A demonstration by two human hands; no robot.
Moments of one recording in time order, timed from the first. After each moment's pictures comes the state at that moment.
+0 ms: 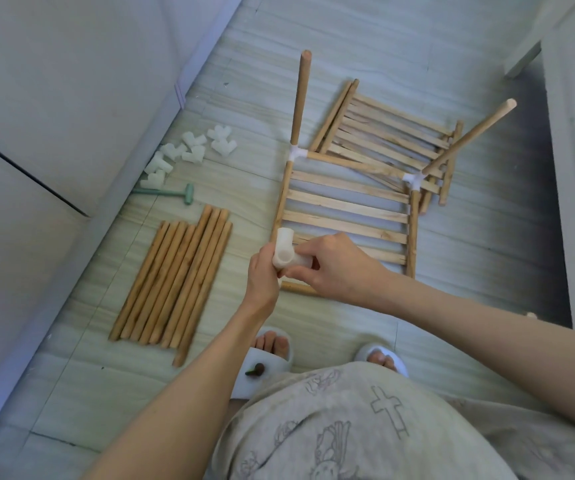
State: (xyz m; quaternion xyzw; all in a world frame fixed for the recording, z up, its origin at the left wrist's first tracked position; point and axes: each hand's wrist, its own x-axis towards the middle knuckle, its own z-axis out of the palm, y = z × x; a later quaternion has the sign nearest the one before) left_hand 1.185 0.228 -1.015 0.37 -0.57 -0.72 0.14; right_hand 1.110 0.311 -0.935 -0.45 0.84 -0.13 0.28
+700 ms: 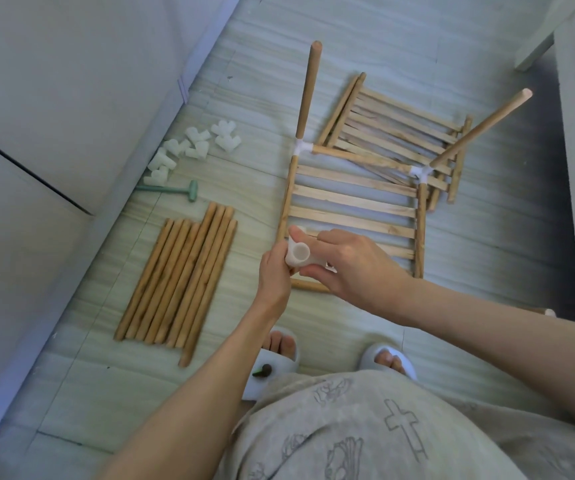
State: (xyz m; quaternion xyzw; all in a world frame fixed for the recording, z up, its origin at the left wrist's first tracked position) left_hand 1.177 0.225 -1.019 0.38 -0.56 -0.73 0.10; right_hand 1.103 0.321 -0.951 -0.60 0.78 -0.18 0.06
